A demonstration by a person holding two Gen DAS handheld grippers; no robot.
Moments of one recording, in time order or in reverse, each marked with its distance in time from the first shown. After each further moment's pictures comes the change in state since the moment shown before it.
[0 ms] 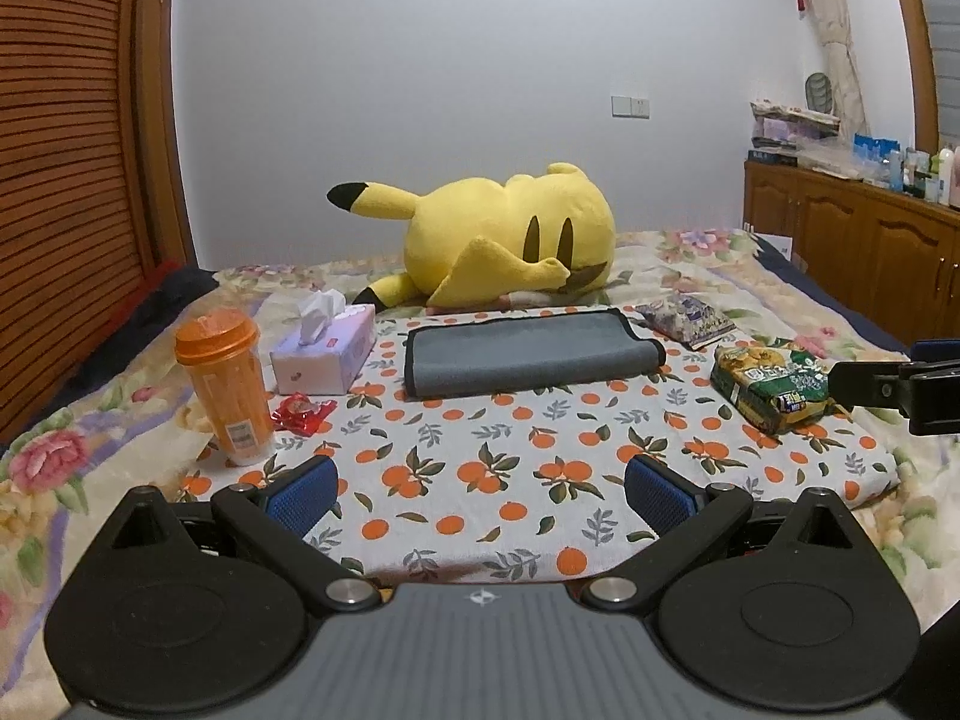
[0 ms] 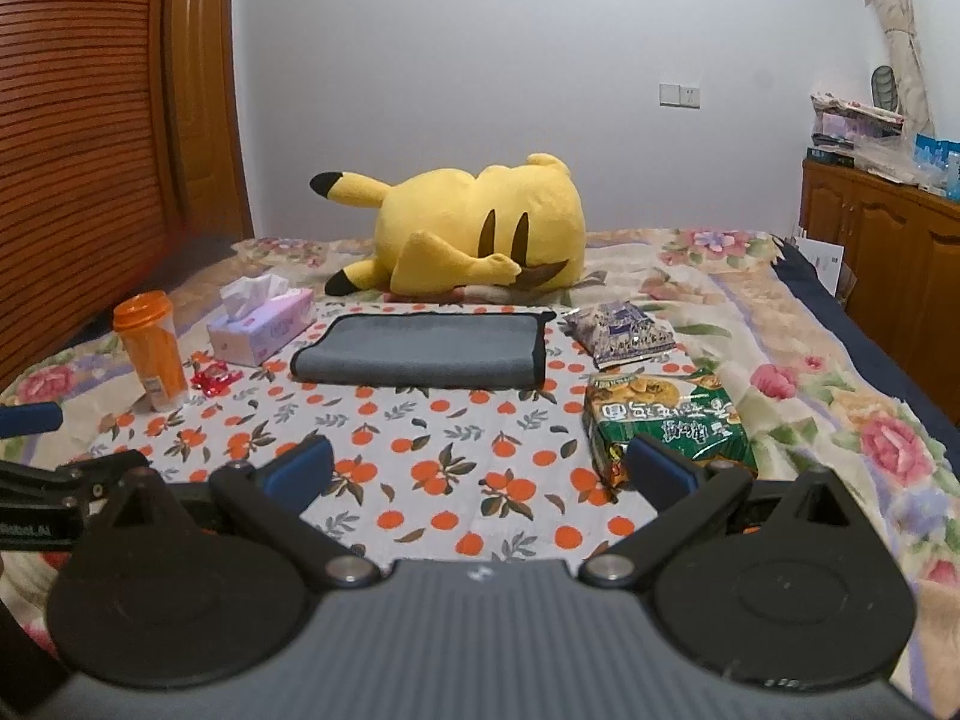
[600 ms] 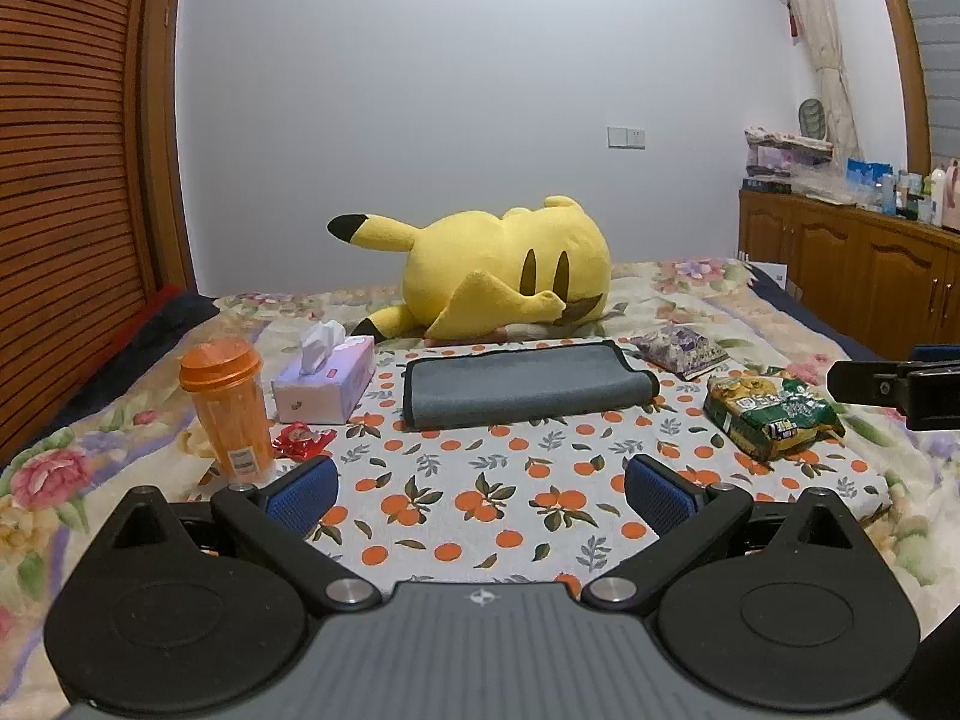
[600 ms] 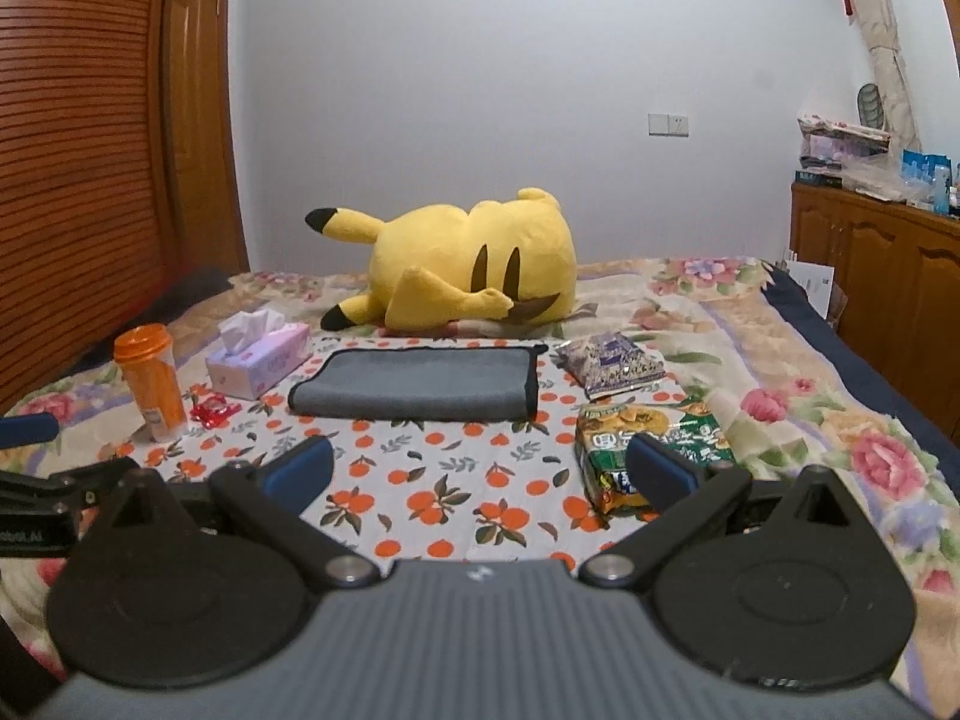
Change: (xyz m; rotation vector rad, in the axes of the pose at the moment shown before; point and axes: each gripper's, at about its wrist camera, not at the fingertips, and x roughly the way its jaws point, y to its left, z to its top) left arm -0.011 0.000 0.001 -0.006 -0.067 -0.007; right arm -0.011 -0.004 0.001 0.012 -0.076 -0.009
